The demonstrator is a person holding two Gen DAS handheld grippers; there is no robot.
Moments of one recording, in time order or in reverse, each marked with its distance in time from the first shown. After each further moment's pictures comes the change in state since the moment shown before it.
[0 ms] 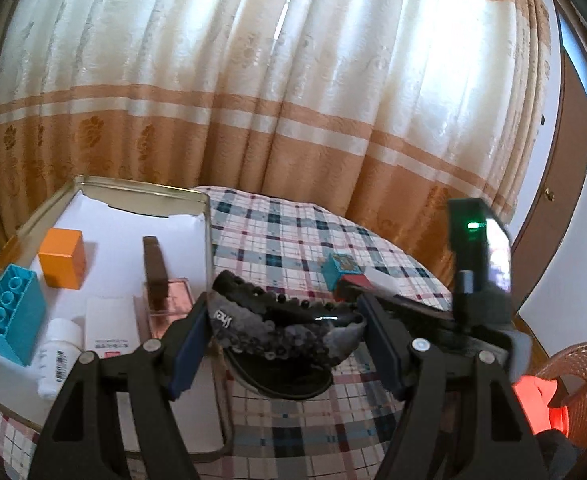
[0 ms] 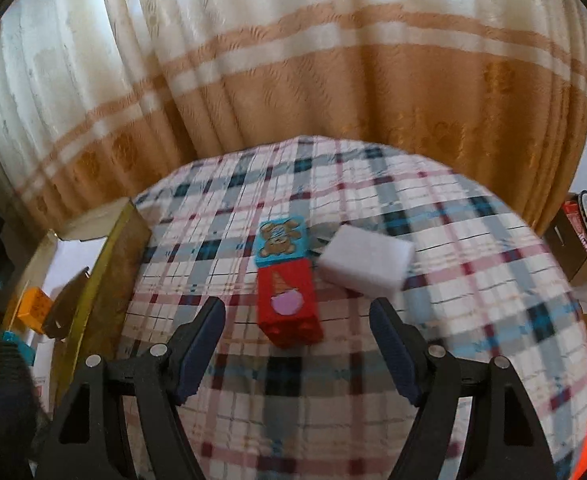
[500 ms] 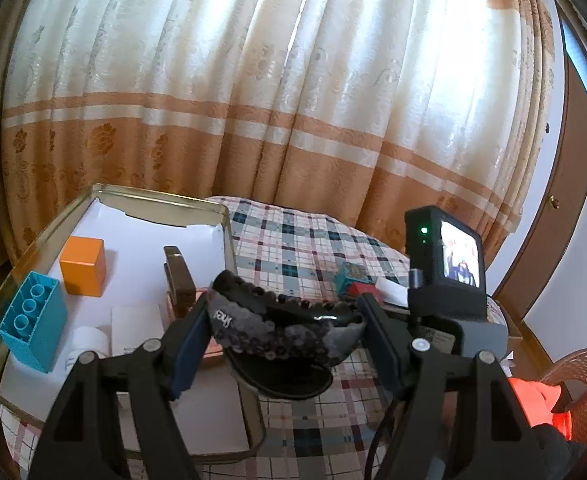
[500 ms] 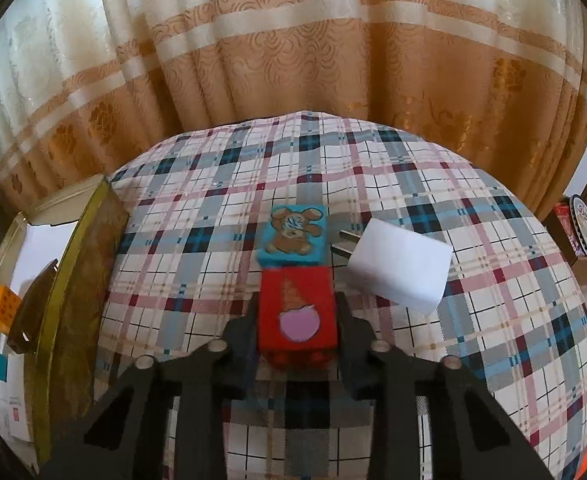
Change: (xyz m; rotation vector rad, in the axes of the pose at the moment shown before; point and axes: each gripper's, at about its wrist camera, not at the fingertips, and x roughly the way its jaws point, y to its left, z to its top) left arm -0.009 0.011 0.003 -0.006 -0.031 0.022; right arm 0.027 0.016 0.010 -0.034 0.076 -0.092
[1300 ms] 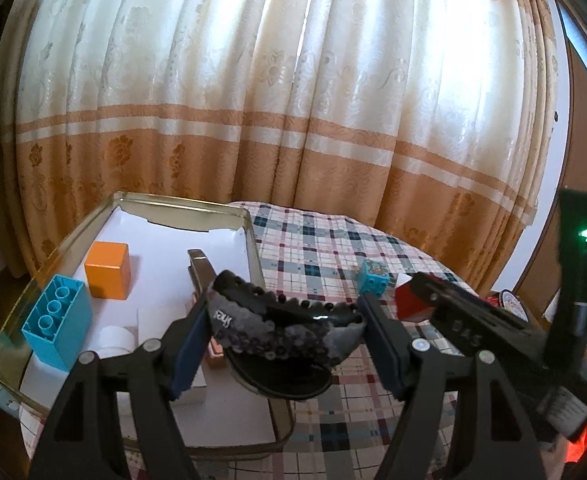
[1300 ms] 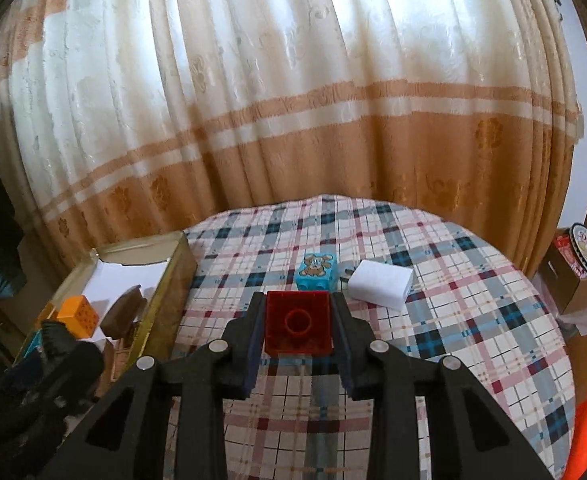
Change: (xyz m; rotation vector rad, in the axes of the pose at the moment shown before) left arm -0.005 0.002 -0.007 0.043 -0.028 0.080; right arm -0.097 0.005 -0.041 0.009 -0.335 0.101
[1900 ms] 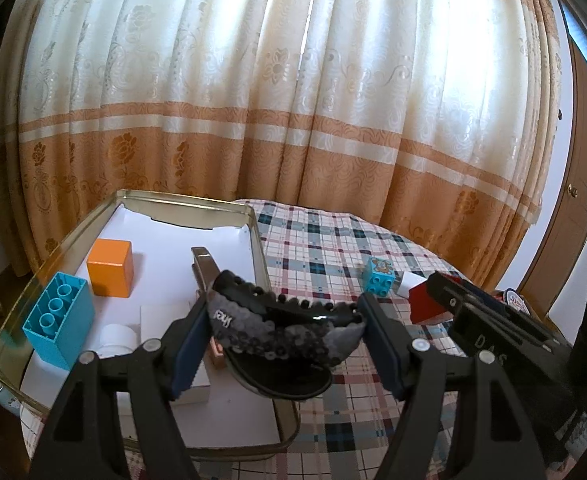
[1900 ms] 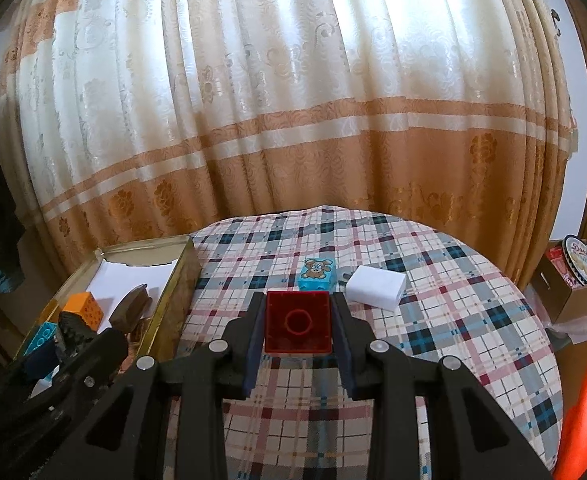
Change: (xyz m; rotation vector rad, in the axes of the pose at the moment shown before) left arm 0.002 0.002 0.000 -0.001 0.007 0.008; right arm -0.017 0.007 -0.006 -0.026 -0.032 -0.016
